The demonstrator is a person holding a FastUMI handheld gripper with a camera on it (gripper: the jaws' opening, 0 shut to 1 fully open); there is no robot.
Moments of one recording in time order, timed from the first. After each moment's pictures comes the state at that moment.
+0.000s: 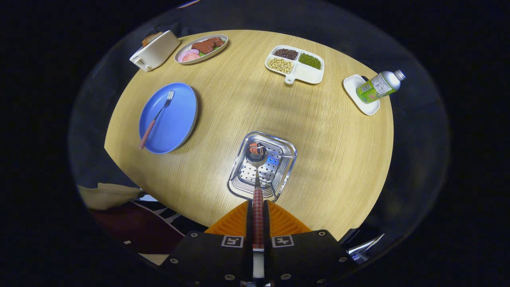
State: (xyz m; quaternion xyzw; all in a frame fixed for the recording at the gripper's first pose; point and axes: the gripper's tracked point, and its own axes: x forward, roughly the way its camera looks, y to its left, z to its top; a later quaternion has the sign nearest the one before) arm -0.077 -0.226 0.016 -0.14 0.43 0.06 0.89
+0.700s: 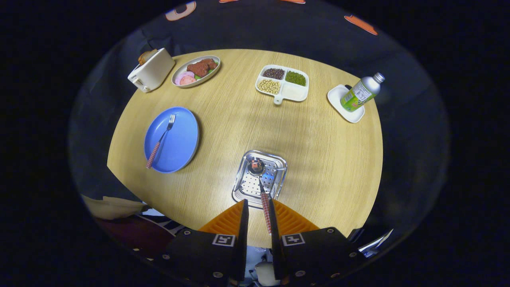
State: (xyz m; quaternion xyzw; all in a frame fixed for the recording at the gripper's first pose) arm -0.082 -0.216 0.053 -0.10 0.34 0.04 0.94
